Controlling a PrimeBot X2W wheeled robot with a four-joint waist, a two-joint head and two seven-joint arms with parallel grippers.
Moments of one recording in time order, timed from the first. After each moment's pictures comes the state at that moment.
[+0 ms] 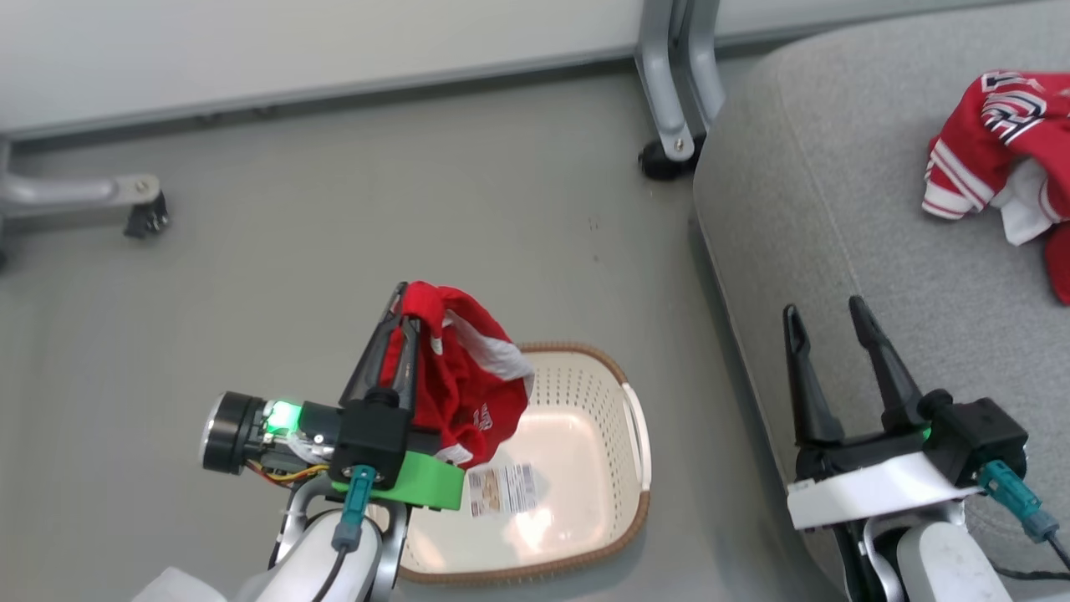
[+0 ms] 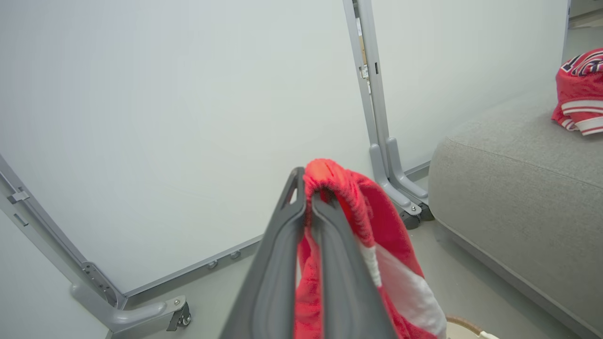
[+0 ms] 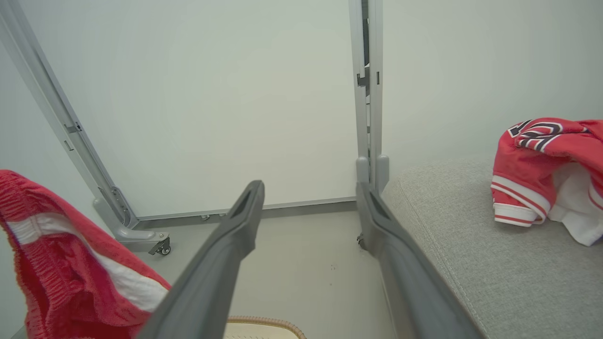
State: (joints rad) left arm -0.31 0.23 -0.59 0.18 -0.11 0.33 -0.26; right arm -0.05 -0.06 0.07 0.00 0.19 0.13 -0.26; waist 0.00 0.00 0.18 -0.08
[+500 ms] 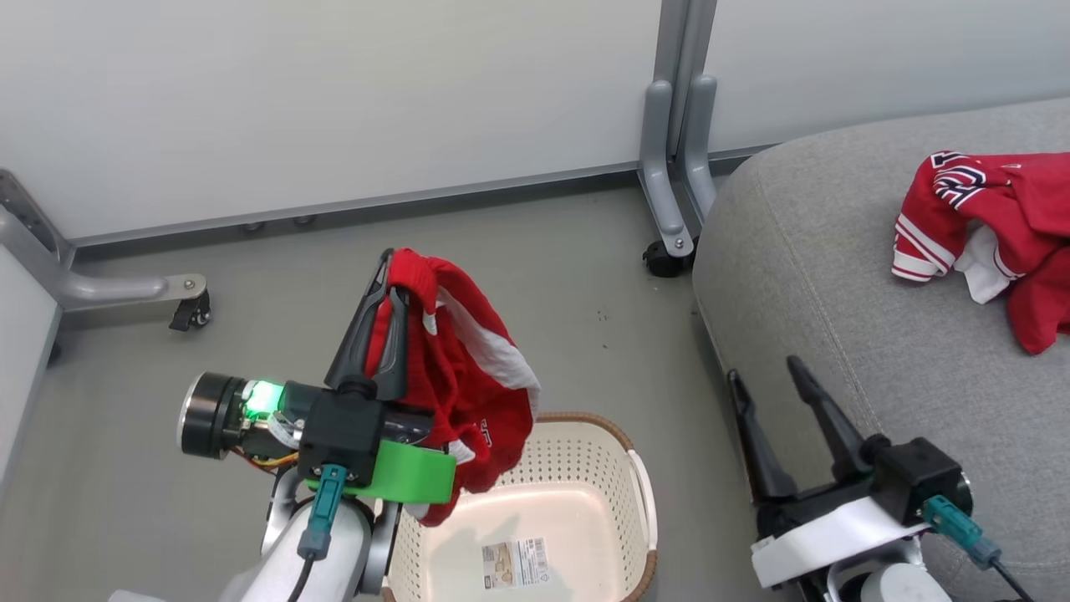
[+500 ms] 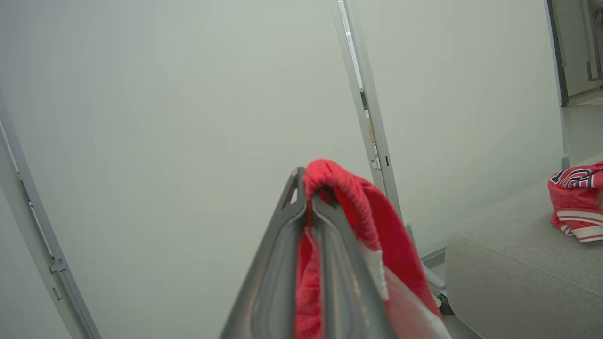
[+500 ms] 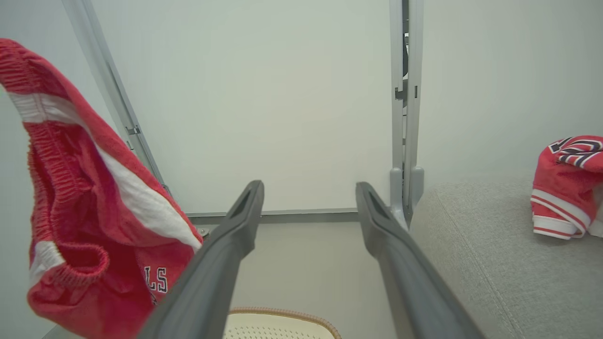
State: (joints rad) left arm -0.28 0.19 -0.47 0.04 -0.07 0.25 -0.26; right arm 0.00 -0.09 0.19 0.06 0.23 0.13 -0.26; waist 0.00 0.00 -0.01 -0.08
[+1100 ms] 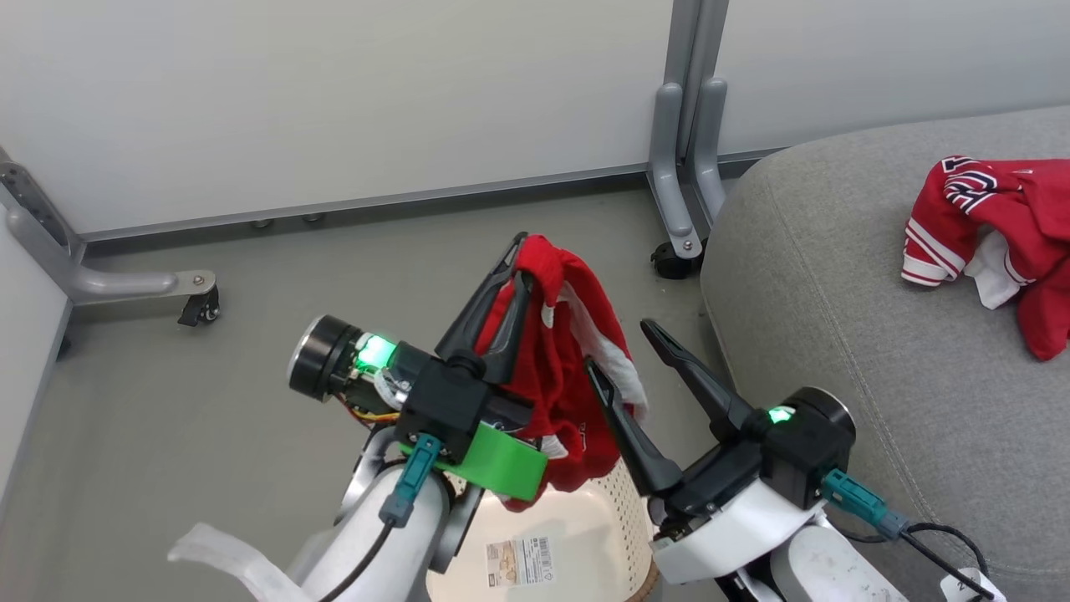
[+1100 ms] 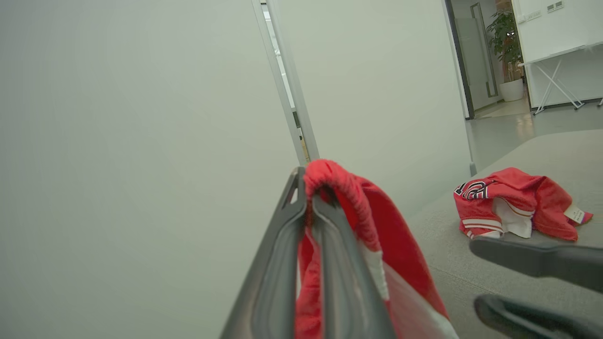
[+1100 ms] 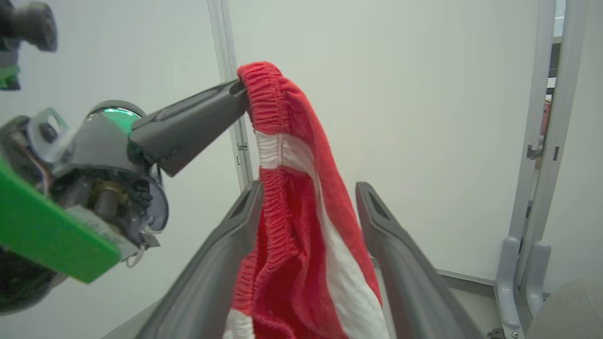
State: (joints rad) left arm -0.38 0.09 -0.56 0.11 -0.07 0.09 -0.26; right arm -0.16 -0.13 0.49 0.00 0.26 0.13 -0.26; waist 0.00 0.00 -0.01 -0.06
